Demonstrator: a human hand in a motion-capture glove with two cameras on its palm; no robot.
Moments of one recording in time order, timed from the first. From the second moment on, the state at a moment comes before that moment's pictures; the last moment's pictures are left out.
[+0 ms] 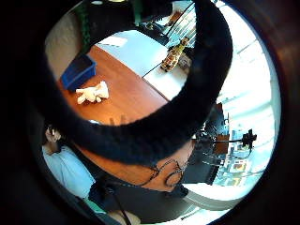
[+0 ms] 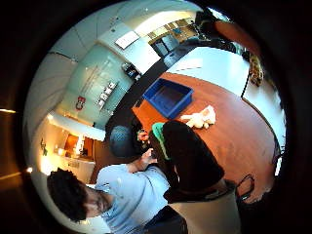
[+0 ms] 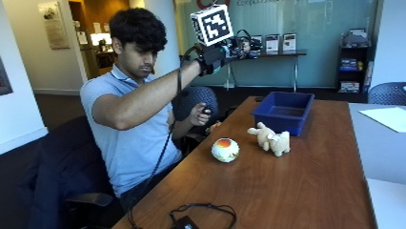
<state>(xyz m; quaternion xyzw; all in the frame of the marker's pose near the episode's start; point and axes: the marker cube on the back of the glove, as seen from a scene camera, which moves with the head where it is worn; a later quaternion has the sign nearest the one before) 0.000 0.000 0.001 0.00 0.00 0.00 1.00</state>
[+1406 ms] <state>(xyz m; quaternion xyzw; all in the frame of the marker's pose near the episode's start) -0.045 -0.054 0.197 -0.05 -0.12 -0.05 0.99</state>
